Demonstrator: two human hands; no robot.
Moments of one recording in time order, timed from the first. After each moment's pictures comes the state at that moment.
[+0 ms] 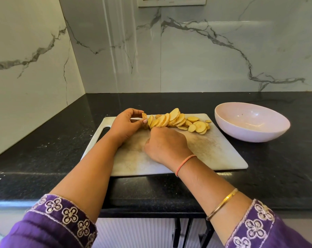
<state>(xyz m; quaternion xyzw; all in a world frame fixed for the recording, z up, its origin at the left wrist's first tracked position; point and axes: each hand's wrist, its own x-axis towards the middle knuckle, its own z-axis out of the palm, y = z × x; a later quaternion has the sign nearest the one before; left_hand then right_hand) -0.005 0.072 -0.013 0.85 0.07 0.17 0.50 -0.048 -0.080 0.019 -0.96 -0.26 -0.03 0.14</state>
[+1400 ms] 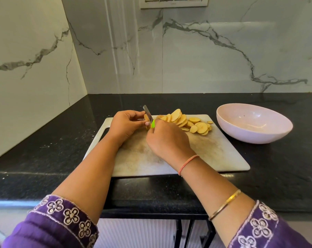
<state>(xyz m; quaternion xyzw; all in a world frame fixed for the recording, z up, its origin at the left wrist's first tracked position) -0.008 0.069 -0.011 0.83 0.04 0.22 0.52 -0.037 -0.080 0.012 -0.93 -0.23 -0.12 0.26</state>
